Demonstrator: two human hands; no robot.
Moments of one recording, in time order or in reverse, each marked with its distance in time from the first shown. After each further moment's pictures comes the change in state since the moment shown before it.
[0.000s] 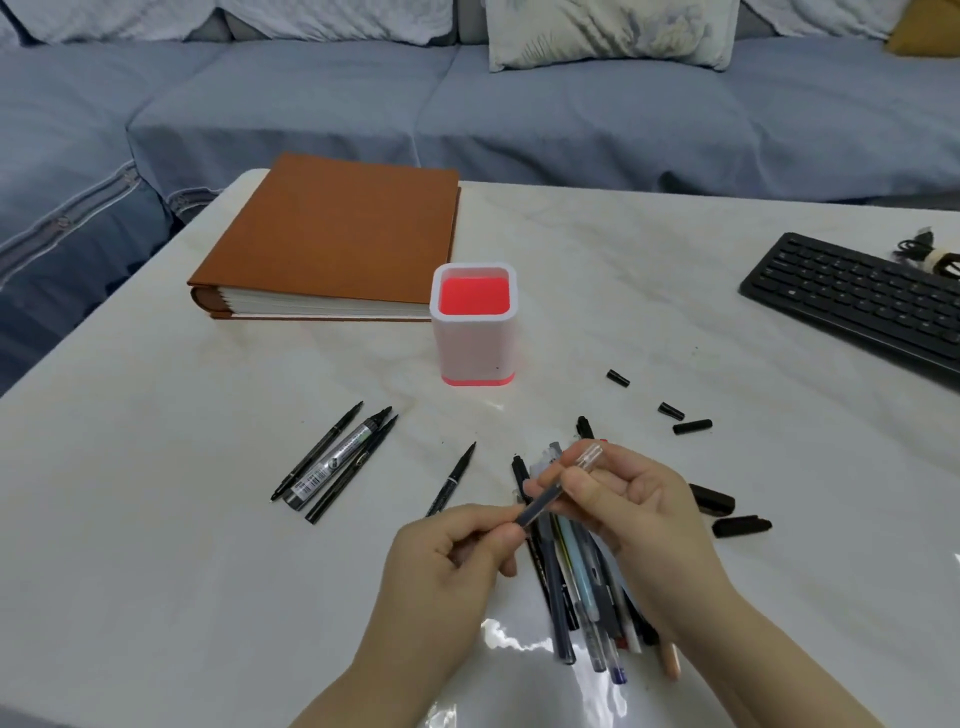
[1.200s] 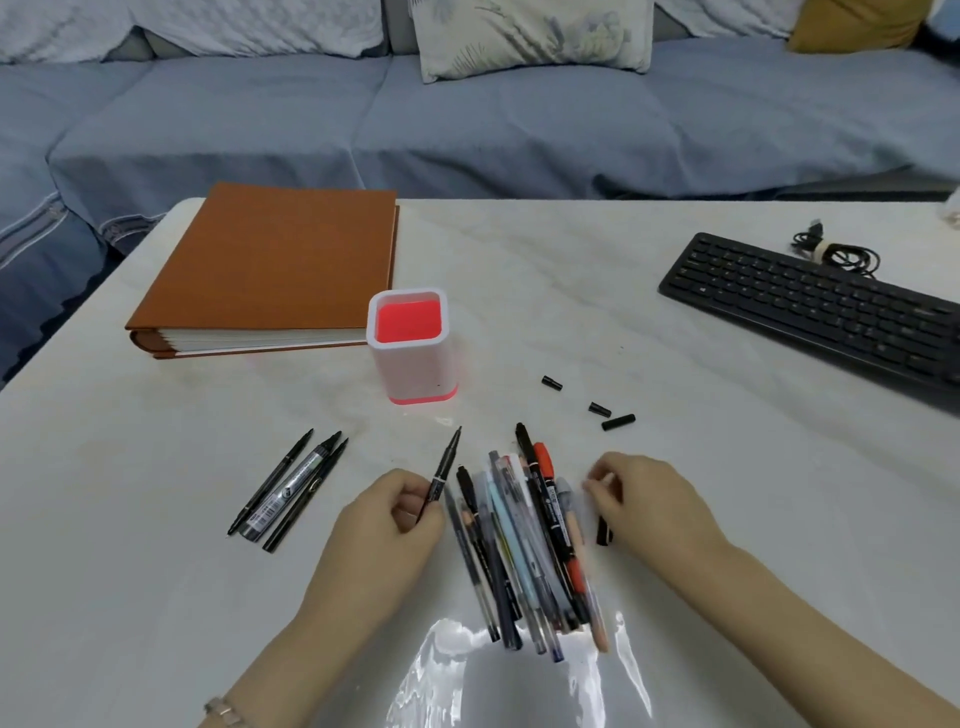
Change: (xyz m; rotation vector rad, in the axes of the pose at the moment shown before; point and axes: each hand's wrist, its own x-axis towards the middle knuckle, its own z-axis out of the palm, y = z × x) left_hand 0.030 0.011 -0.005 0.413 -0.012 -0.089; right_hand 0.012 -0.008 -0.077 -1.412 0.145 0.040
